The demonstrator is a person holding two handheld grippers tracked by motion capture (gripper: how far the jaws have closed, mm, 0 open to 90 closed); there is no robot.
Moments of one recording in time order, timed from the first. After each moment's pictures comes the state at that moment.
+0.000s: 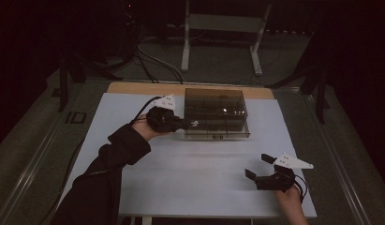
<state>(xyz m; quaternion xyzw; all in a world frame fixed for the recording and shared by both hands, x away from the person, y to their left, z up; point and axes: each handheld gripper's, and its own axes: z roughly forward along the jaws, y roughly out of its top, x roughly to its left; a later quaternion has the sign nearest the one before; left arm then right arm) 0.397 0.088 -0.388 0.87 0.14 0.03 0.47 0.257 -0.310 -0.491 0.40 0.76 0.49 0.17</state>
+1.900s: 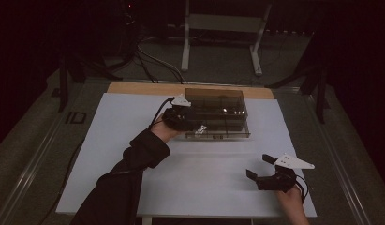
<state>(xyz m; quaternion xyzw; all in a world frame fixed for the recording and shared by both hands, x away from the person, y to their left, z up) 0.418 0.049 -0.423 0.84 0.29 0.08 0.45 0.256 -0.313 -0.490 0.40 0.76 0.49 0.17</state>
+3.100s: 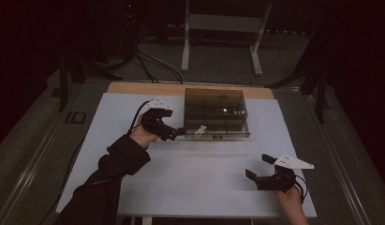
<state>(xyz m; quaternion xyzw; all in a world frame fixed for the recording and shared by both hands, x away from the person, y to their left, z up) 0.389 0.109 -0.410 0.82 0.29 0.07 0.48 0.256 -0.311 -0.490 0.40 0.76 0.49 0.16</state>
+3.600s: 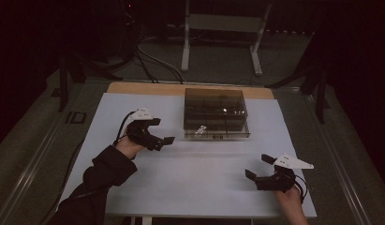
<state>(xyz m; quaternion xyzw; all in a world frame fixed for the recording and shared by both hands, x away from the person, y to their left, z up) 0.364 0.148 -0.431 0.82 0.29 0.07 0.49 0.256 -0.310 -0.490 0.40 0.76 0.49 0.16</state>
